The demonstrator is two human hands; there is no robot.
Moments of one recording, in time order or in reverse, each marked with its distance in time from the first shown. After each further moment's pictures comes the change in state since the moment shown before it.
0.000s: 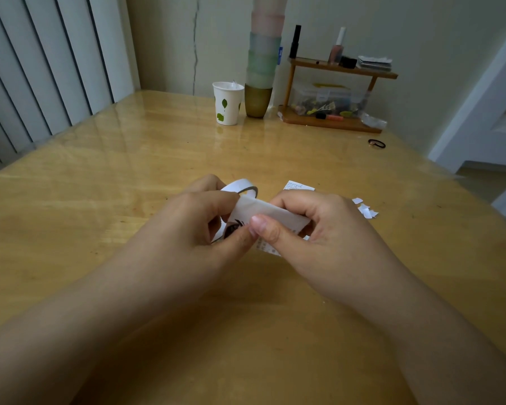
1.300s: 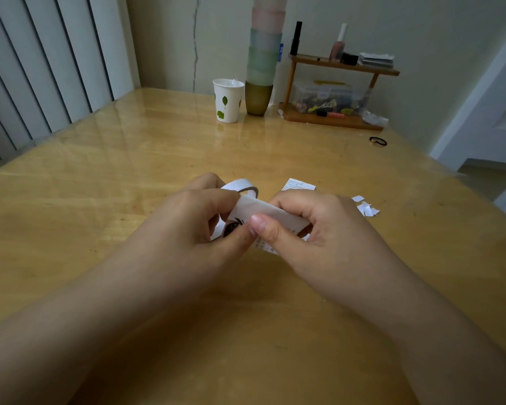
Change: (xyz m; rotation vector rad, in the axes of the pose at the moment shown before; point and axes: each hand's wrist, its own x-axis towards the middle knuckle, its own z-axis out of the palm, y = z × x) left_hand 0.001 0.001 0.000 0.036 0.016 0.001; right_hand 0.000 -0.003 0.001 -0.115 -0.005 -0.046
